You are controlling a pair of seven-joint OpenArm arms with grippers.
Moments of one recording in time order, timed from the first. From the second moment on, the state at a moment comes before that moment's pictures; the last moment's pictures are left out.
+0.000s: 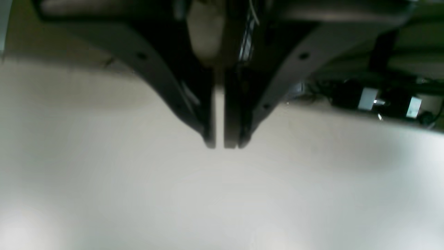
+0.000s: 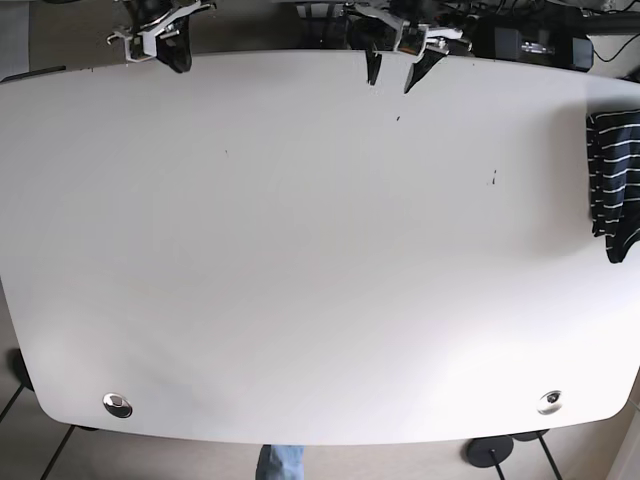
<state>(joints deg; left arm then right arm) 57.3 -1.4 9.6 107.4 11.6 0.6 -15.1 -53.4 16.7 8.3 99.6 15.2 18.2 8.9</state>
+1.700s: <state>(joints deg) 13.4 0.6 -1.4 108.9 12.4 -9.1 18.5 -7.6 13.3 10.8 92.5 15.2 18.1 -14.7</state>
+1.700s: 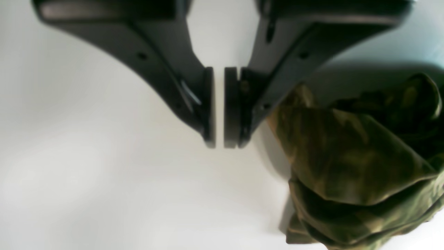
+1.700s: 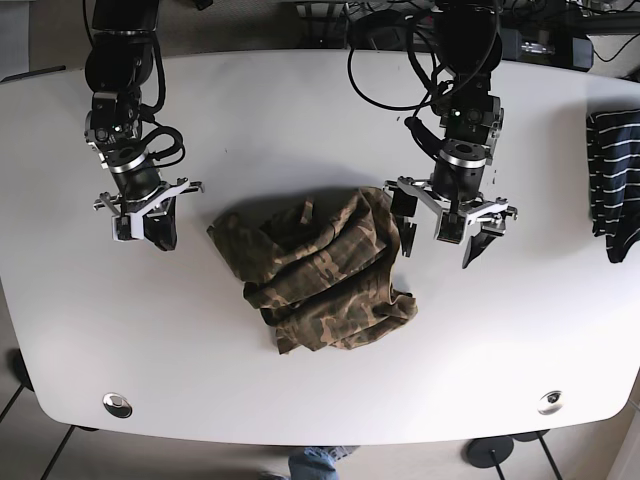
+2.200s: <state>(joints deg) 32.9 1.2 -4.7 114.0 12.3 -9.8 4.6 -14.4 13.1 8.7 100.4 15.2 17.9 -15.7</state>
